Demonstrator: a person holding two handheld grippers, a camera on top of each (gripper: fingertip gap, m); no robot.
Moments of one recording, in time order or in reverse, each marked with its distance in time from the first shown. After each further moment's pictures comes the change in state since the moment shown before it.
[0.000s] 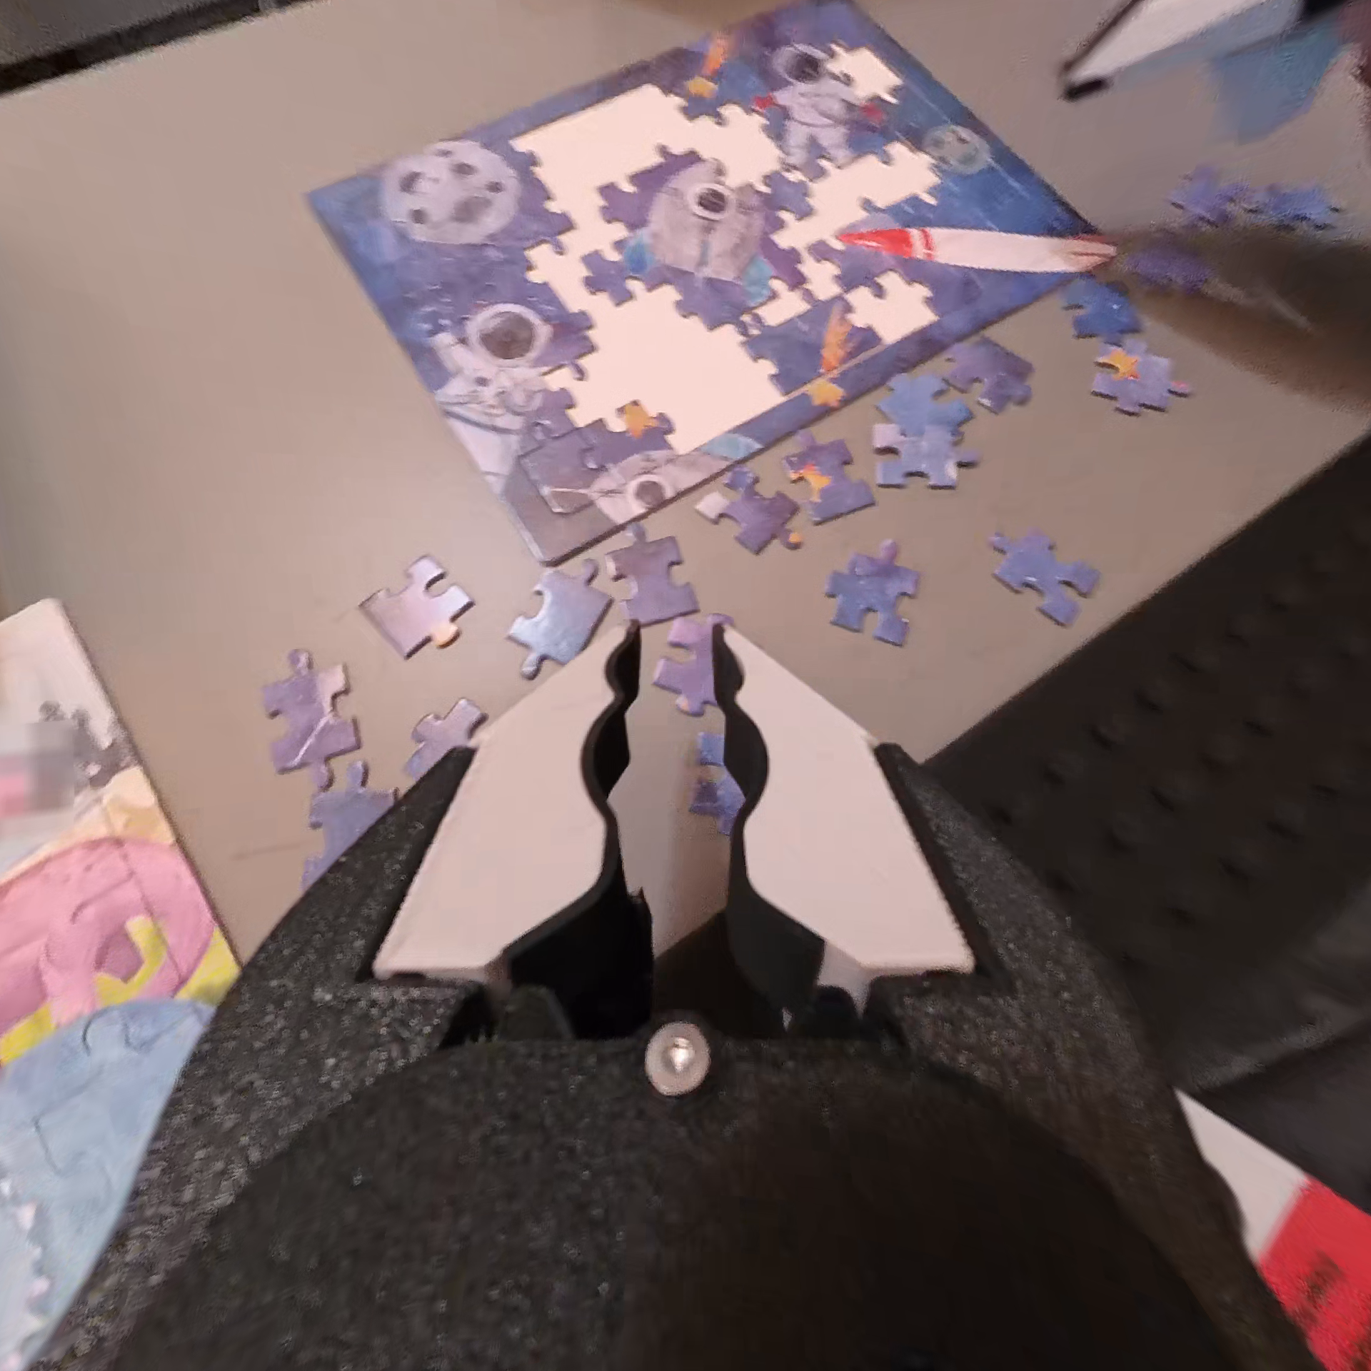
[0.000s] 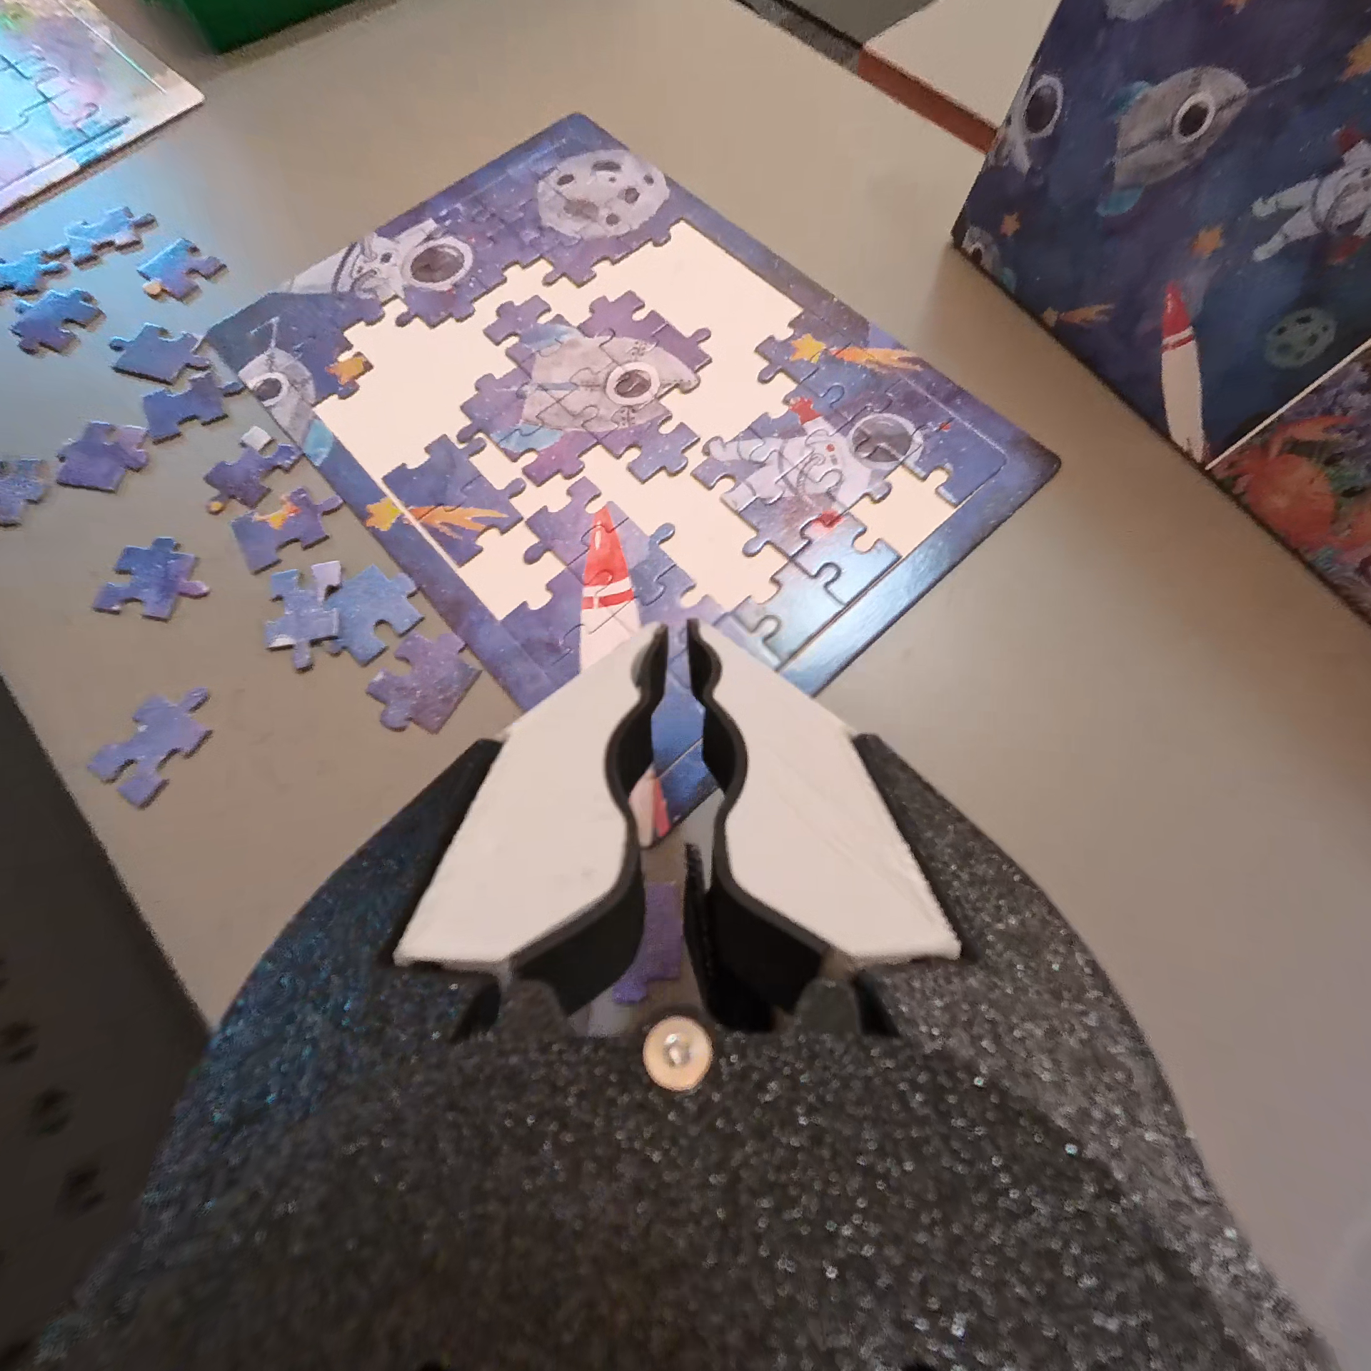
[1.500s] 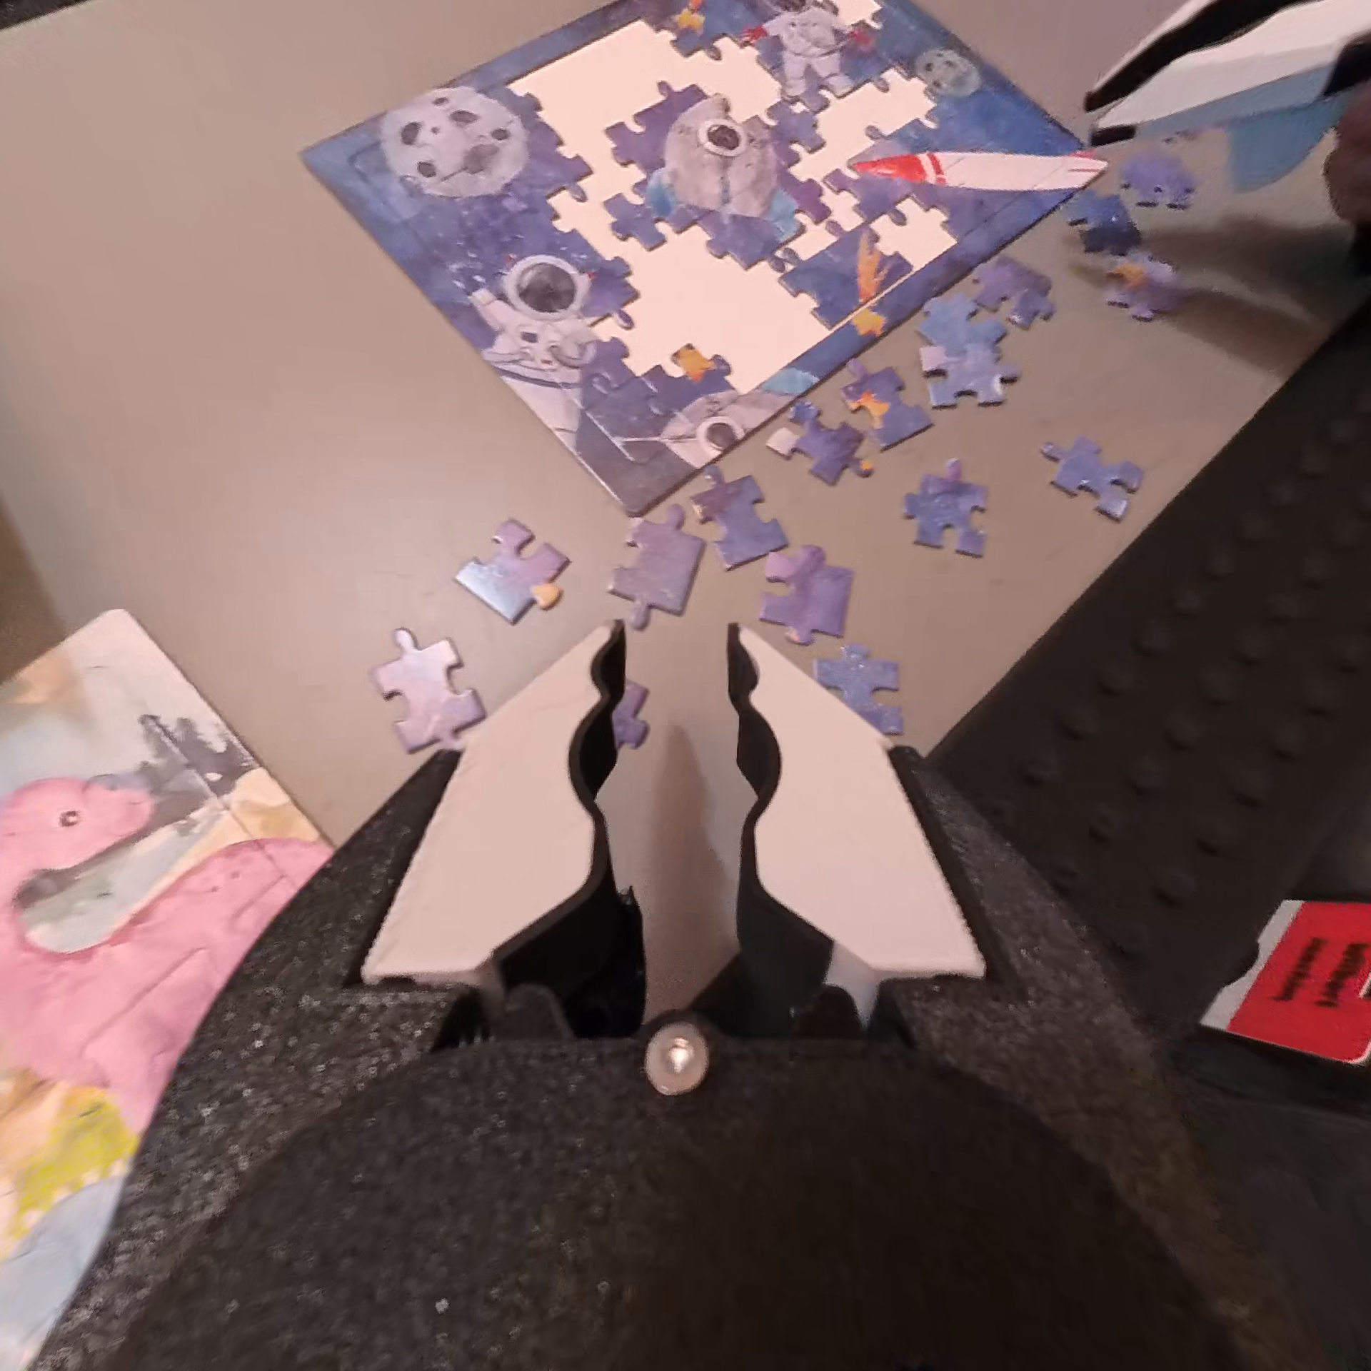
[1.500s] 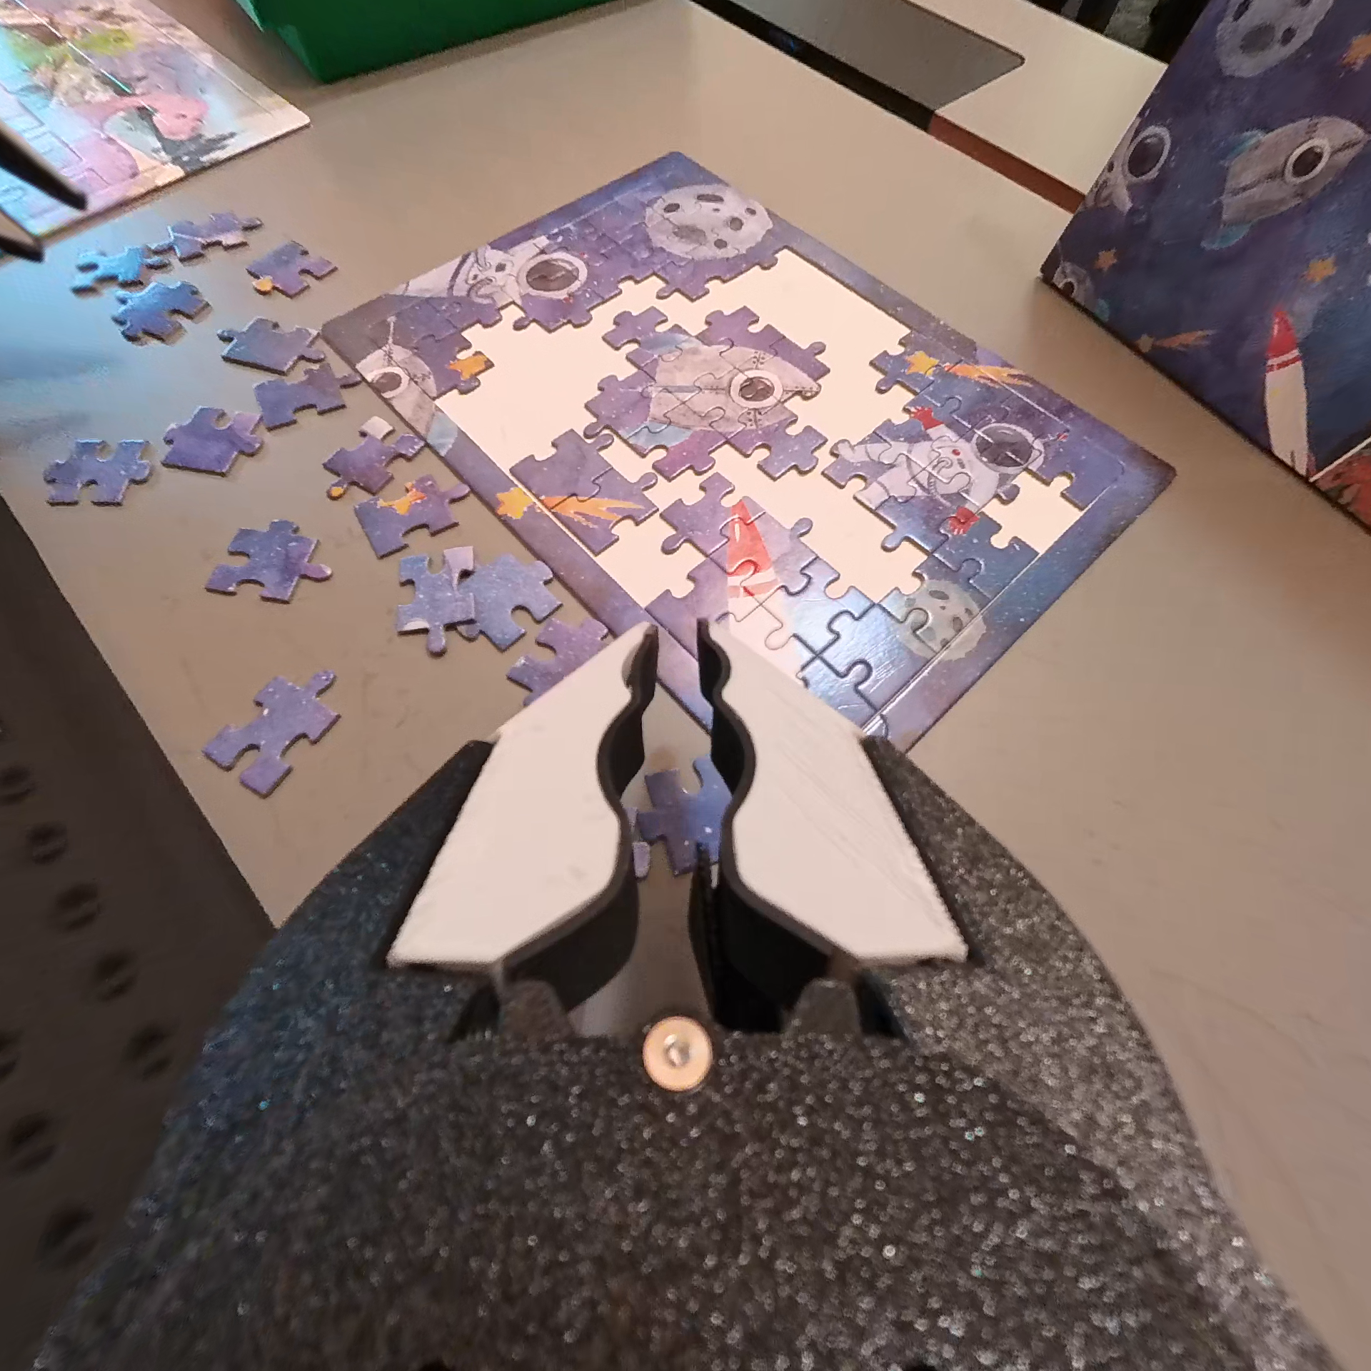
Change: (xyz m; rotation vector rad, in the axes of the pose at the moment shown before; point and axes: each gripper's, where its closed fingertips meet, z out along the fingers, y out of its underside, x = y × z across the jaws) left arm -0.041 0.011 -0.011 -0.057 0.161 0.061; right arm -0.053 0.009 0.004 0.086 0.037 -0.036
